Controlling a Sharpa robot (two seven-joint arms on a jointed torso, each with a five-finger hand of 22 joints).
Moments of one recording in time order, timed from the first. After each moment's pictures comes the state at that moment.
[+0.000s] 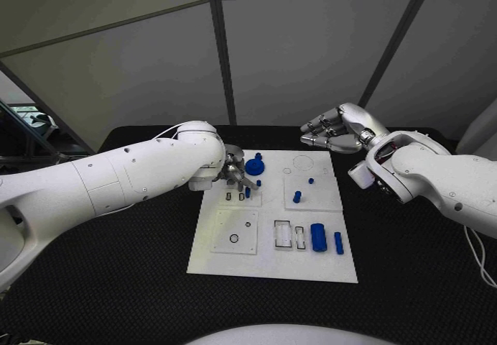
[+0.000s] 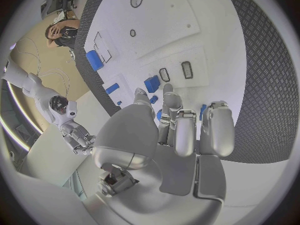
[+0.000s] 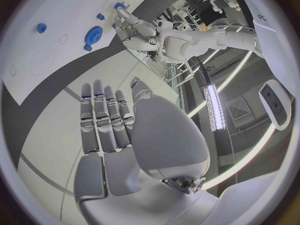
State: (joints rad) left arm 1.29 -0.53 -0.01 1.23 -1.17 0.30 -0.52; left_hand 1.22 0.08 -0.29 0.29 0.07 0.95 0.08 0.53 0.36 1.17 0.01 1.03 0.86 1.47 -0.04 1.49 1.31 0.08 1.41 0.06 1.42 1.28; right arm 1.19 -0.82 0.10 1.47 -0.93 -0.34 0.16; right_hand 1.50 -0.06 0.06 0.25 0.25 0.97 0.22 0.07 0.07 1.03 0.16 0.22 0.06 1.17 0.11 0.07 0.19 0.17 0.90 0.24 0.24 0.18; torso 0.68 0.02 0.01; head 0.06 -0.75
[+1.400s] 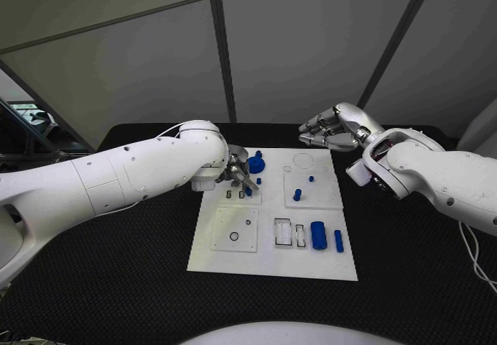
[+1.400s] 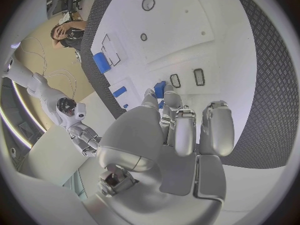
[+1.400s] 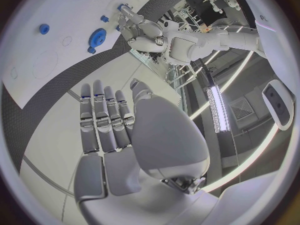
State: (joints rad) left arm 1.29 -0.53 -0.01 1.26 -1.14 0.31 -0.51; left_hand 1.37 0.16 -0.16 0.20 0.07 0.91 0.07 0.60 0.43 1.16 0.00 1.02 0.85 1.47 -0.05 1.49 1.31 0.08 1.41 0.06 1.42 1.29; right arm 1.19 -0.79 0.10 1.42 -0.93 -0.31 0.14; right_hand 1.50 -0.06 0.06 0.24 0.35 0.97 0.22 0.07 0.07 1.02 0.16 0.22 0.06 1.17 0.12 0.07 0.16 0.17 0.91 0.24 0.21 0.15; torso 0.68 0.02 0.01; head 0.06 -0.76
